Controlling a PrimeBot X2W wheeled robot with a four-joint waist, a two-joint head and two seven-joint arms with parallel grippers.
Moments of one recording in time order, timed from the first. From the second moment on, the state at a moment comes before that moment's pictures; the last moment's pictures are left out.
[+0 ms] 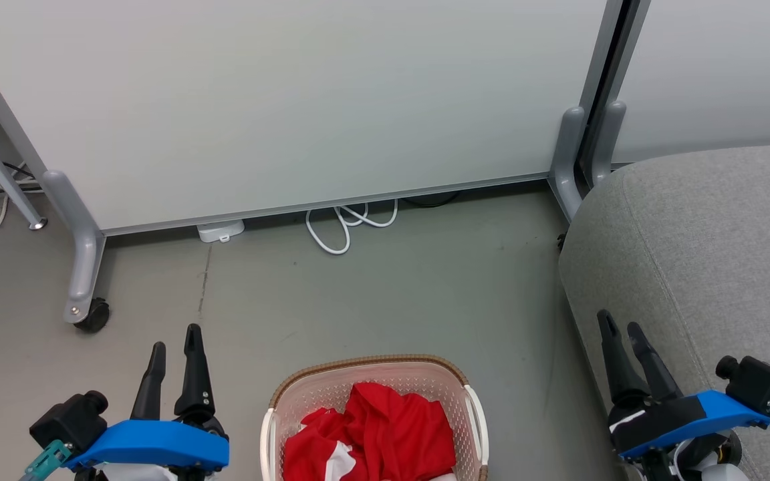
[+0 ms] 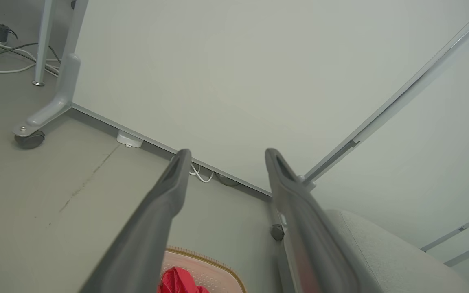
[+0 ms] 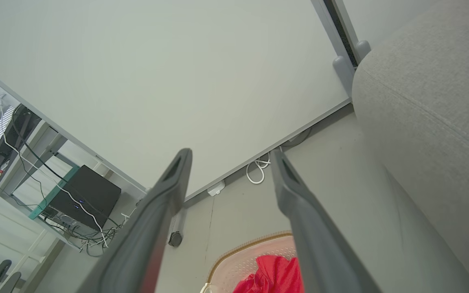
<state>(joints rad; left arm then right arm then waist) -0.03 0.05 -0.02 0.23 -0.70 -0.09 -0.11 -0.09 -0.04 0.01 0.26 0.71 0.13 -0.06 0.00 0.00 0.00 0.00</state>
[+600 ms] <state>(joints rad) -0.03 0.05 -0.05 0.24 -0.50 -0.10 -0.16 -0.09 -0.04 0.01 0.25 0.51 0.13 -0.07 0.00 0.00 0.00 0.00</state>
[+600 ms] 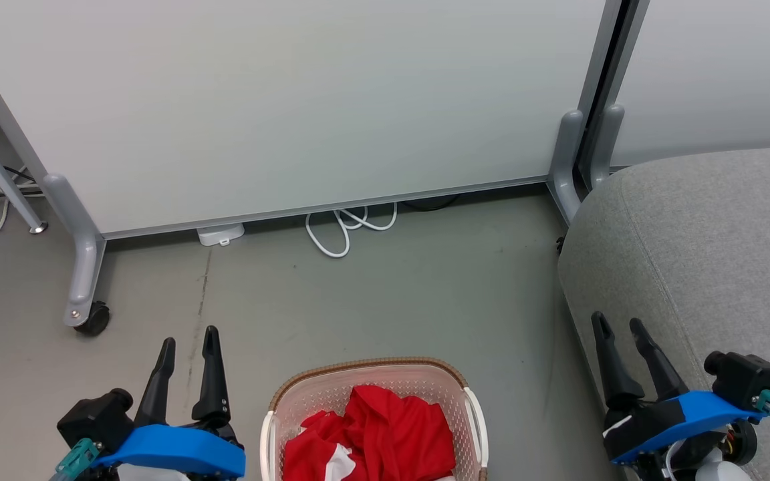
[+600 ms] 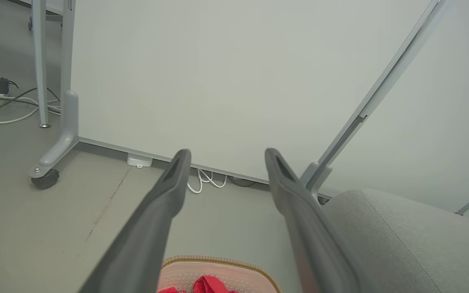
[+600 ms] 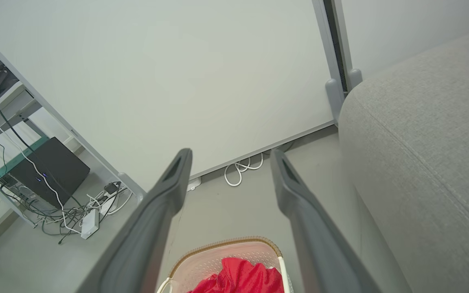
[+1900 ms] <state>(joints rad) -0.02 0.05 -0.07 0.29 -0.25 -0.11 -0.24 -0.10 -0.05 -0.01 0.26 0.17 0.13 -0.12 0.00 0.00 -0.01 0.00</state>
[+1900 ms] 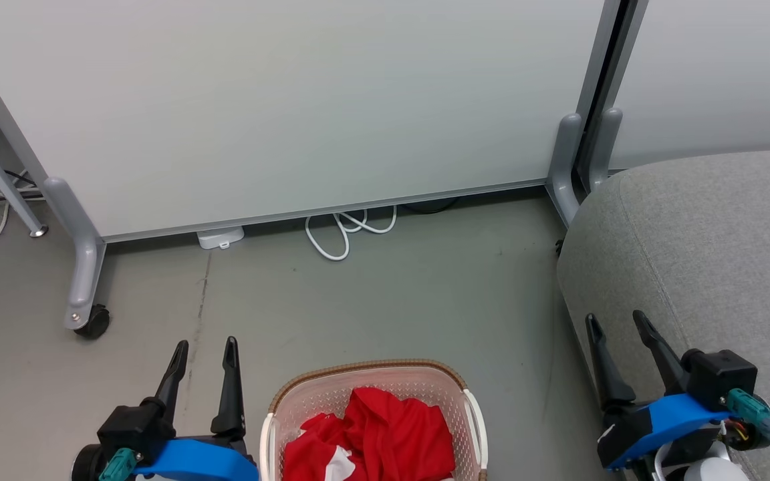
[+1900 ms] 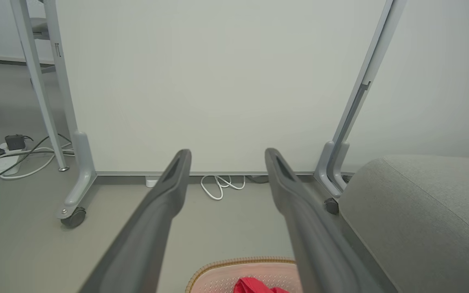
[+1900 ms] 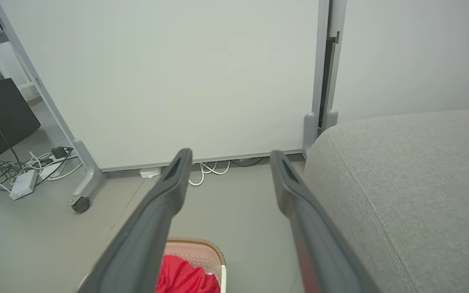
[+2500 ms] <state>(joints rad) -0.02 0.05 -0.07 0.30 -0.18 -0.11 -0.26 -0.10 -0.05 0.00 0.25 0.11 0.13 -0.14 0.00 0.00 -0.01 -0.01</state>
